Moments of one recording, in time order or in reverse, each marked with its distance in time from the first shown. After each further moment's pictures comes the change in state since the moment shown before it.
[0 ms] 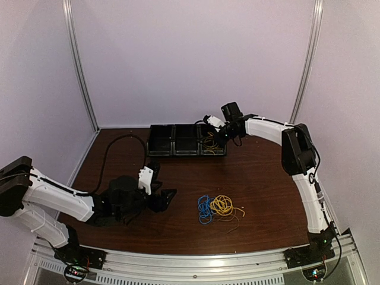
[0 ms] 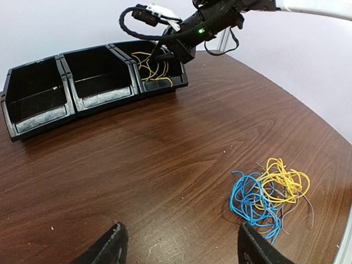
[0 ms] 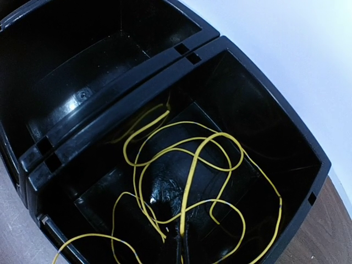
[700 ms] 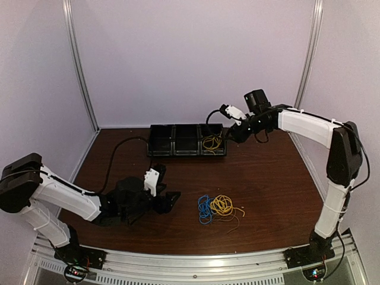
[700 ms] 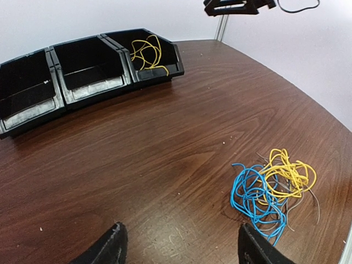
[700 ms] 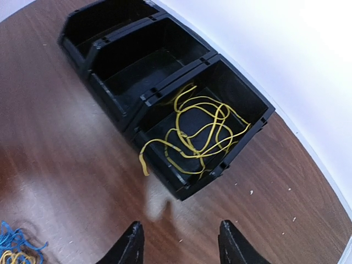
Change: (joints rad) left arm 0.000 0.074 0.020 0.019 0.016 0.007; right arm 0.002 -0.520 -0.452 -0.038 -0.035 0.034
